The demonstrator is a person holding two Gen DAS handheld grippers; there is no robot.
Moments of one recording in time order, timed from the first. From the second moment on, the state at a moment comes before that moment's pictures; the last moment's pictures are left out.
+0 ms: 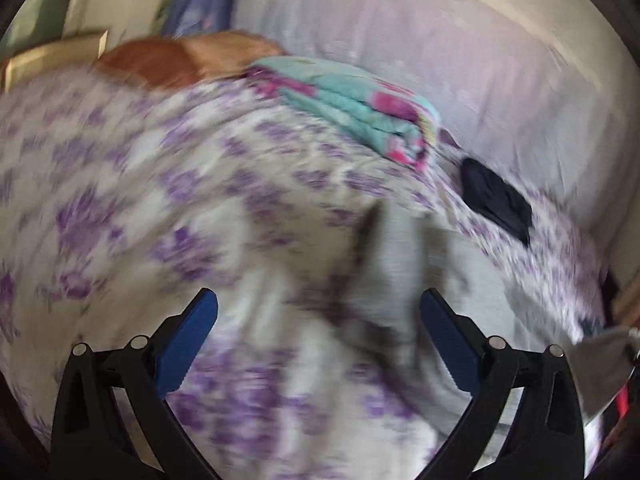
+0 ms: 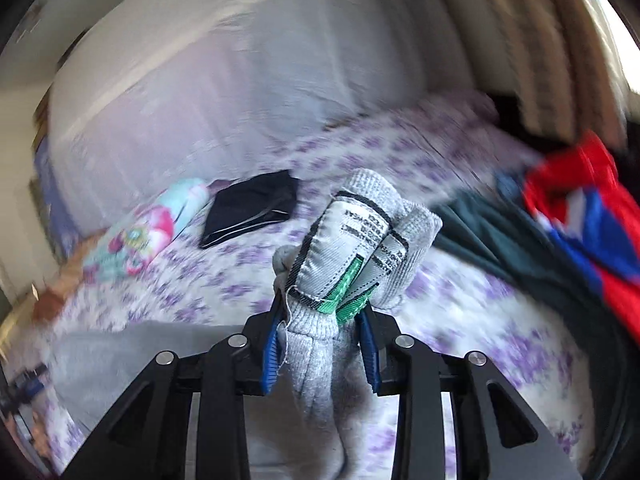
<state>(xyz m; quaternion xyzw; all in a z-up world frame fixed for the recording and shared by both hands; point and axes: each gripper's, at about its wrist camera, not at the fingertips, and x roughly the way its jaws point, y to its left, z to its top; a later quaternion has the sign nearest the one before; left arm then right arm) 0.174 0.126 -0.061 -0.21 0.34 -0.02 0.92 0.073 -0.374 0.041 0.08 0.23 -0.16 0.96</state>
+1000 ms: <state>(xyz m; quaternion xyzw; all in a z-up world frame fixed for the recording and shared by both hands) 0.165 0.149 -0.073 -0.29 0.31 -0.07 0.90 0.094 -0.135 -0.032 -0.34 0.30 0.05 0.89</state>
